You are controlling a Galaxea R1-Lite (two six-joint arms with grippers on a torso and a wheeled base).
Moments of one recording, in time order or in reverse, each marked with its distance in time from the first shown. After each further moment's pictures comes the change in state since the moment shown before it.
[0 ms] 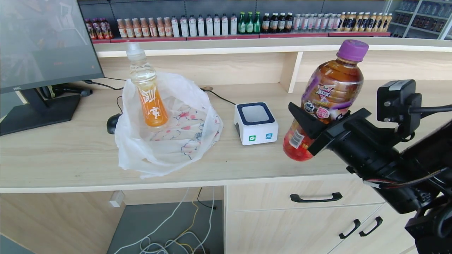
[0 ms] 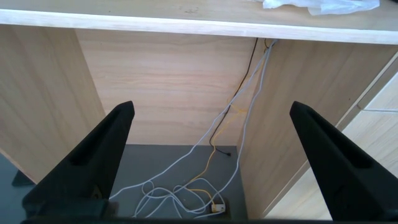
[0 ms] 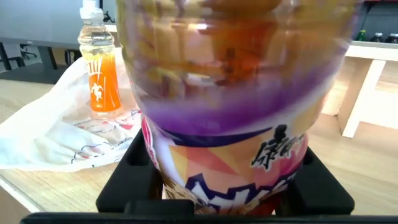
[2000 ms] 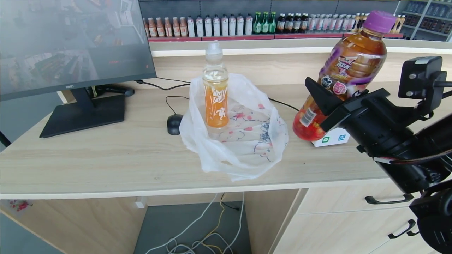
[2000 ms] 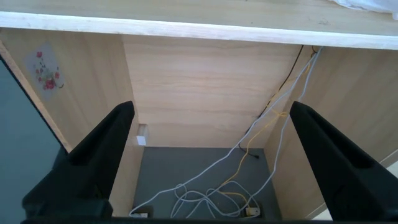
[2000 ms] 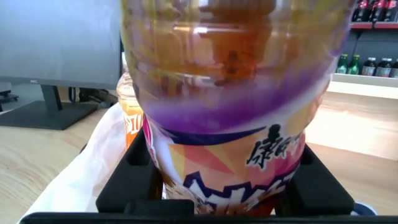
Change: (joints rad) left arm 0.001 0.000 0.000 0.000 0.000 -0.003; right arm -0.060 -0.015 -0.089 -0.002 -0.002 0.012
